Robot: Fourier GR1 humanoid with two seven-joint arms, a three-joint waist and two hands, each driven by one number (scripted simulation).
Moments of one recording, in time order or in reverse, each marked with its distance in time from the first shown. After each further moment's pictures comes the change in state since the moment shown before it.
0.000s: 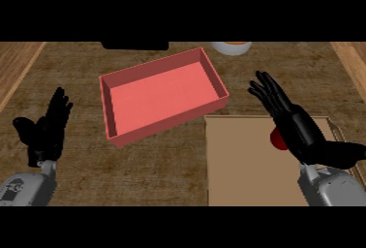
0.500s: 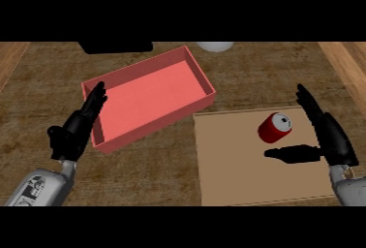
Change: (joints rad) left arm -0.046 -0.003 -0.170 -0.114 -0.072 -0.133 -0.013; right arm 0.084 -0.165 -0.053 0.146 0.253 -0.185 0.140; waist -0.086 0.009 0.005
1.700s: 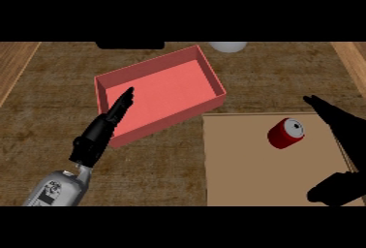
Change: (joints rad) left arm -0.013 -0.048 -0.087 -0.092 -0.073 -0.102 0.065; right arm -0.085 -0.317 0.110 -0.553 0.207 0.454 0.857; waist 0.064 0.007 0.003
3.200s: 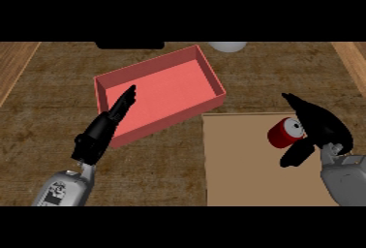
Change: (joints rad) left arm 0.027 -0.147 0.146 -0.028 -0.150 -0.144 0.050; right arm -0.066 0.342 -0.082 0.449 0.344 0.110 -0.210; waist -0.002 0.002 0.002
